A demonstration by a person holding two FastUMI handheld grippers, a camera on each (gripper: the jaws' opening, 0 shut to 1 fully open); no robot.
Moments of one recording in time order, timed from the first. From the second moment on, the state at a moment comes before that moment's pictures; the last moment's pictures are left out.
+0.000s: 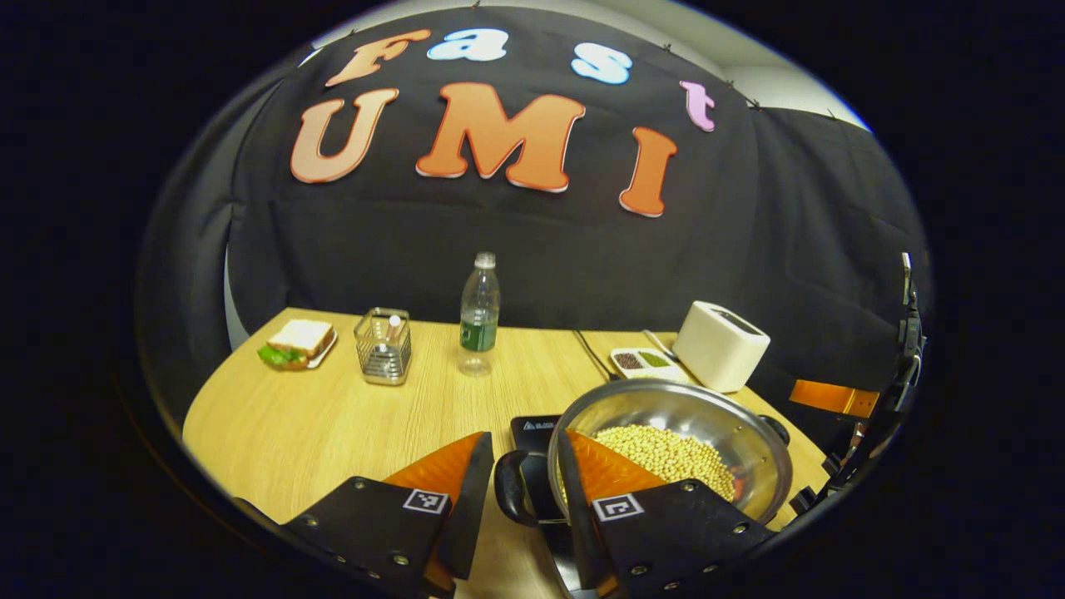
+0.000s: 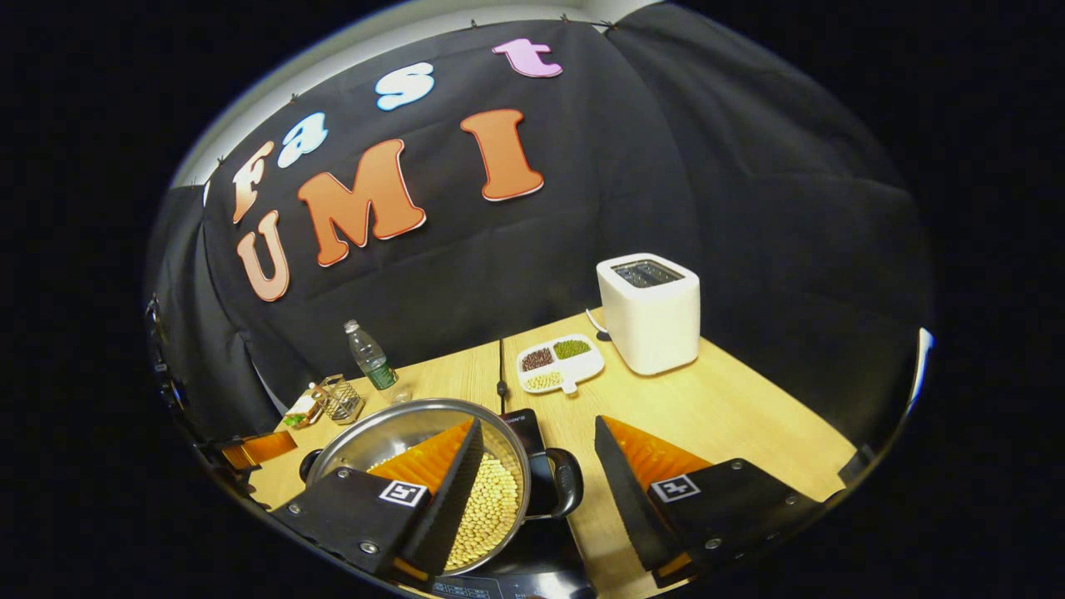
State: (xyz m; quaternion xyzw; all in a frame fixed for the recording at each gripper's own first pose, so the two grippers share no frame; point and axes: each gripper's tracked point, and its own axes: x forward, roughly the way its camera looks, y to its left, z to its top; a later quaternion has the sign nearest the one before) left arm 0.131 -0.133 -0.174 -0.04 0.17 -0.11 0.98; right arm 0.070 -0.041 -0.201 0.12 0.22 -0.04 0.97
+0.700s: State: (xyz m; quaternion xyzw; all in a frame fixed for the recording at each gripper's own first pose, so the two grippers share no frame) left arm 0.058 -0.078 -0.034 -0.03 0.08 -0.06 0.99; right arm 0.007 -0.020 -0.062 0.06 0.14 -0.02 0.99
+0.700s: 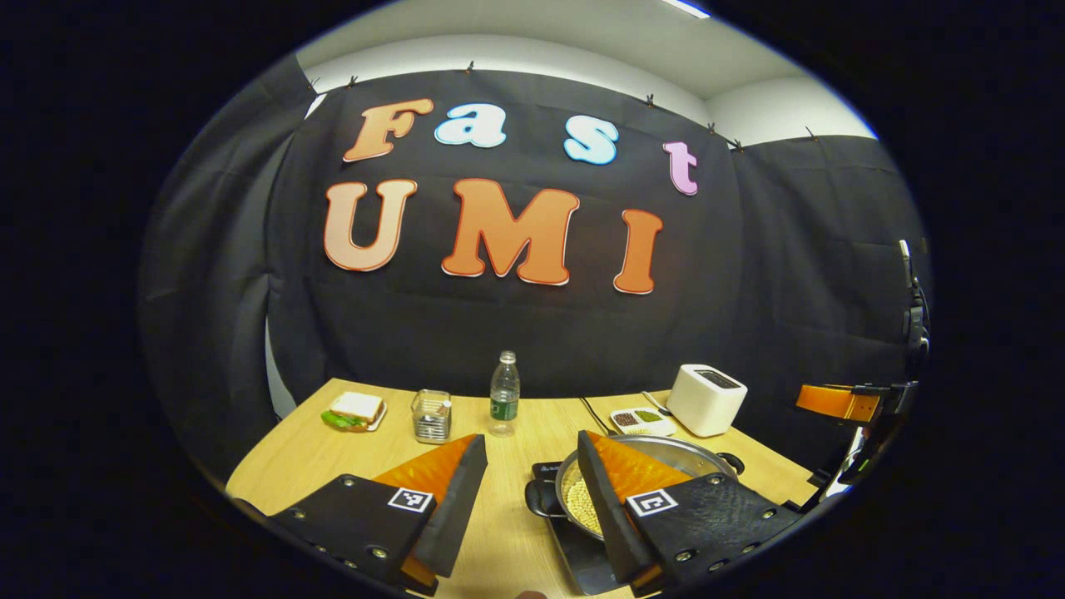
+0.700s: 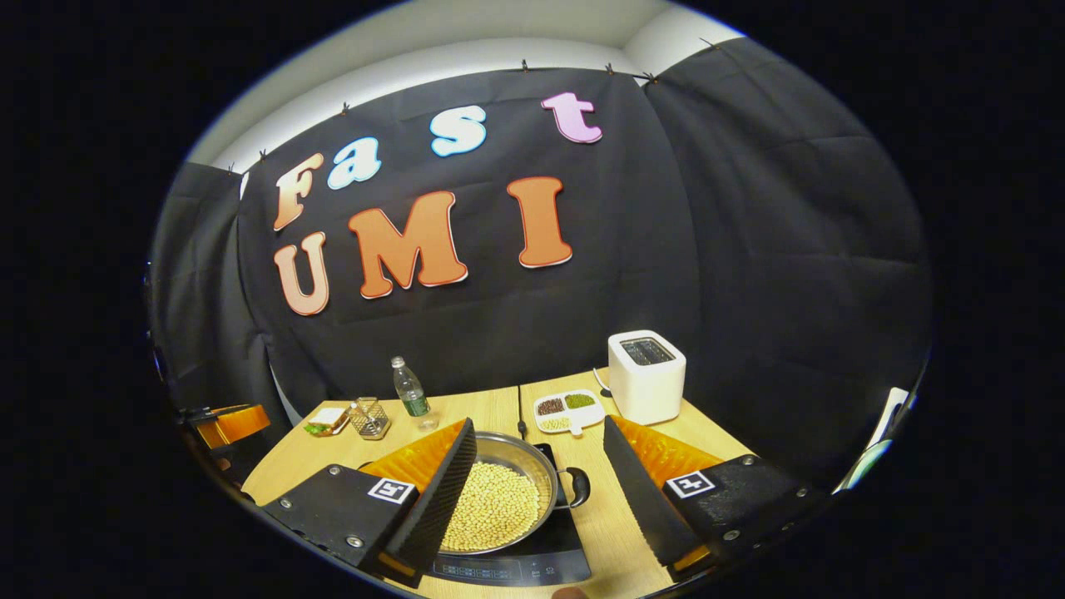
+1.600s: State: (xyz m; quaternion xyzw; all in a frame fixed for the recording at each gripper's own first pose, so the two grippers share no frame) left arm -0.002 -0.006 0.120 0.03 -0.03 0.04 1.00; right arm -0.023 -0.017 0.086 0.01 0.04 -0.01 1.00
